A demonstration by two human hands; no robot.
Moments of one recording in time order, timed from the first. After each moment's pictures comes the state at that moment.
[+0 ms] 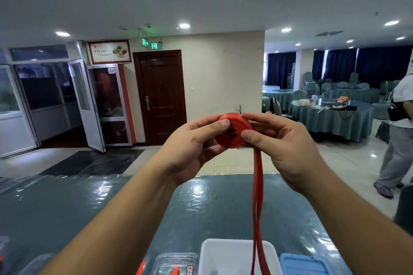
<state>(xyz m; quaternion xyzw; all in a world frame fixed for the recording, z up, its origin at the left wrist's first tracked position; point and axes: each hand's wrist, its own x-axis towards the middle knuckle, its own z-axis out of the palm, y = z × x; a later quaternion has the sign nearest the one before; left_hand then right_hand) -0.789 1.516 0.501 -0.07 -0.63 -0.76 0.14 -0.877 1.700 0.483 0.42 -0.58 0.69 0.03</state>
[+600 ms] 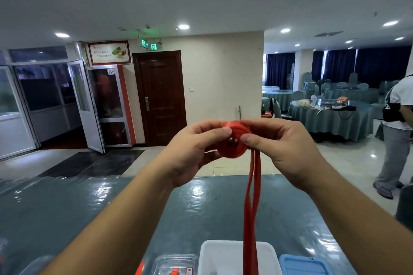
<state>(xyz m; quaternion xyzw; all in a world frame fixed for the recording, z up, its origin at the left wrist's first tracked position) -0.792 1.519 0.499 -0.04 -0.69 -0.70 0.15 -0.886 1.704 0.483 0.44 -0.62 0.65 0.05</state>
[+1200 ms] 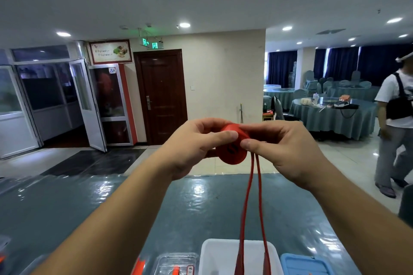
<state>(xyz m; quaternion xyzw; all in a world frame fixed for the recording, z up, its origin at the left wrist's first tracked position) -0.794 1.514 0.505 -0.05 -0.77 -0.62 0.16 -0.888 1.709 0.483 0.46 -0.66 0.59 0.06</state>
